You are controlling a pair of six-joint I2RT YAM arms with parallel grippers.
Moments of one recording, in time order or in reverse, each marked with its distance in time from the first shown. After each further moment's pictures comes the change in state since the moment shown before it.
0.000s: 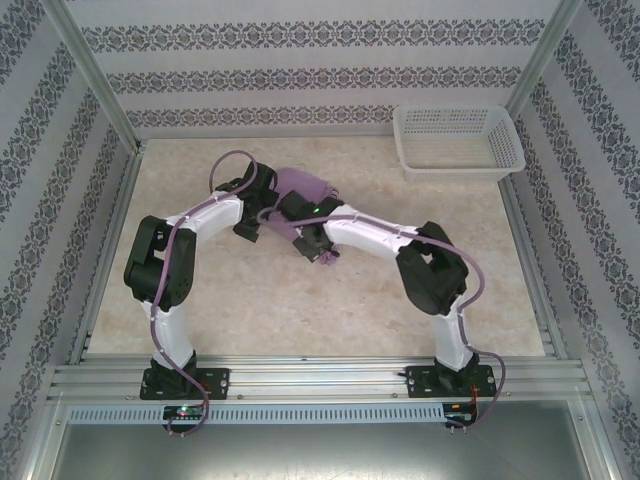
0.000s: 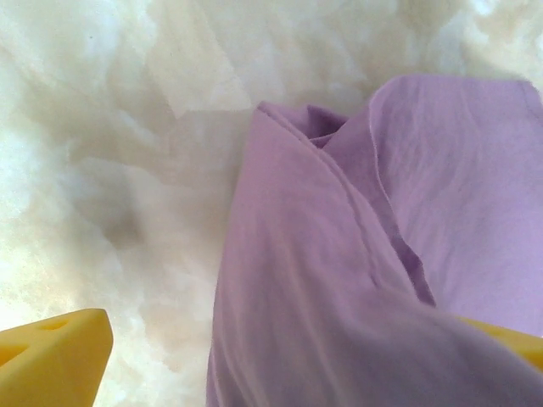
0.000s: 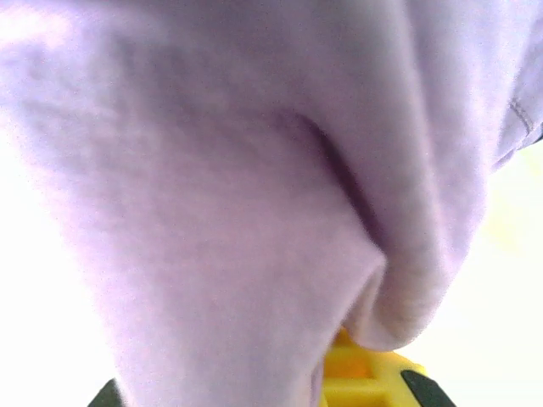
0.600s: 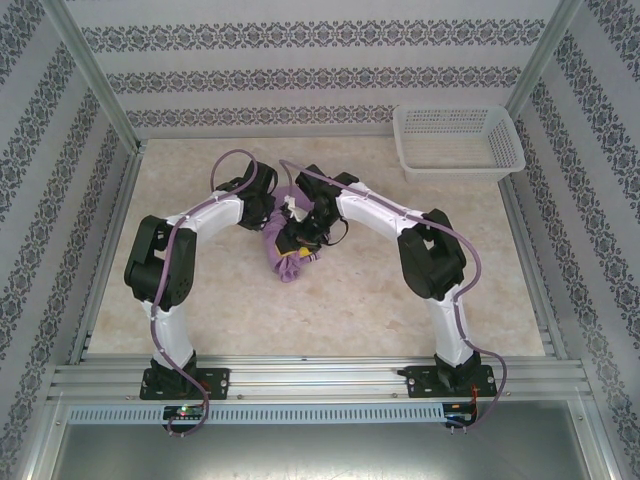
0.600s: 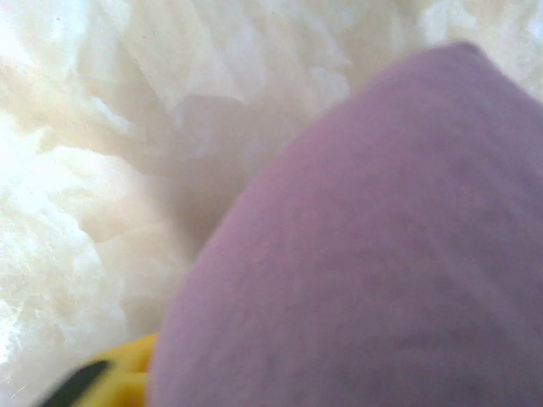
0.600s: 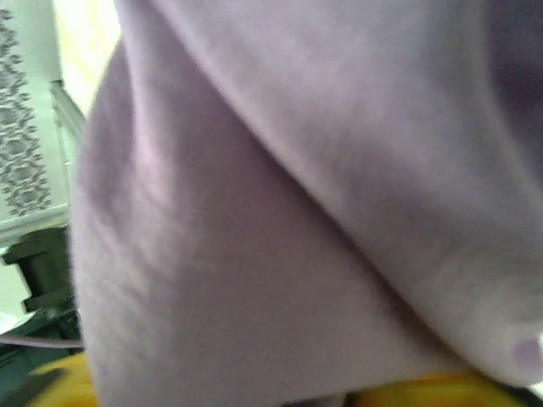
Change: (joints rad) left arm 0.000 0.008 0.003 0.019 0.027 0.005; right arm -0.127 0.102 0.154 -0.104 -0.885 0.203
